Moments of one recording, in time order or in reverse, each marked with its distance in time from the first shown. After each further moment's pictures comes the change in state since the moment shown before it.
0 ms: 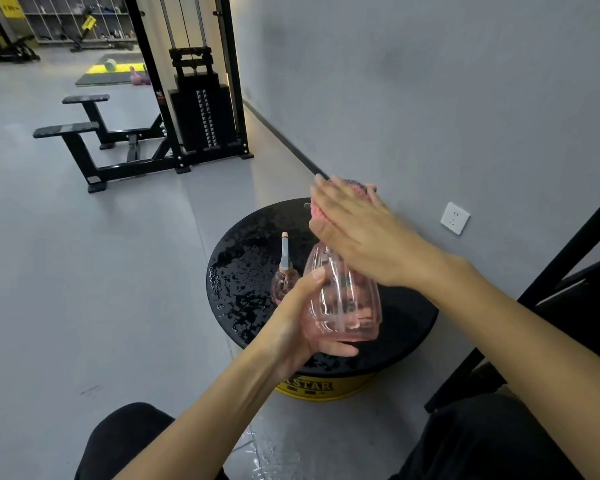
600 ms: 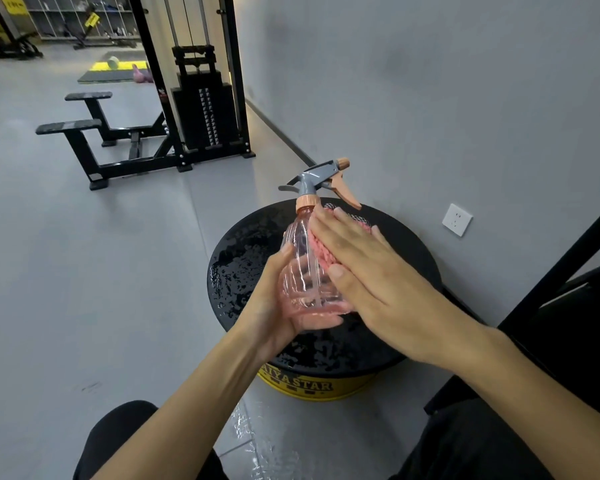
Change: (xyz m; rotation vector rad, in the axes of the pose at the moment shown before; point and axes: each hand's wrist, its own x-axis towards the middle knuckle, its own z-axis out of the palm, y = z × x) left_hand 0.002 0.022 -0.016 -0.033 0.132 0.033; right_hand -0.052 -0.016 0.022 0.290 0.135 -0.132
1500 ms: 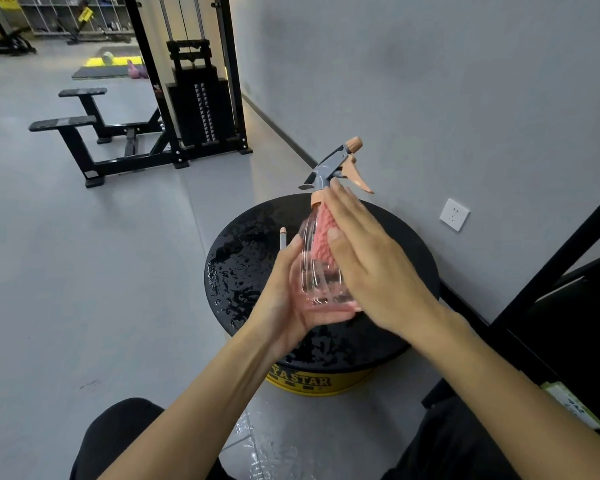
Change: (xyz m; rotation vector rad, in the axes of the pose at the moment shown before) left_hand 0.008 -0.006 0.017 -0.054 0.006 0.035; right_hand 0.020 0.009 0.014 0.058 0.238 0.098
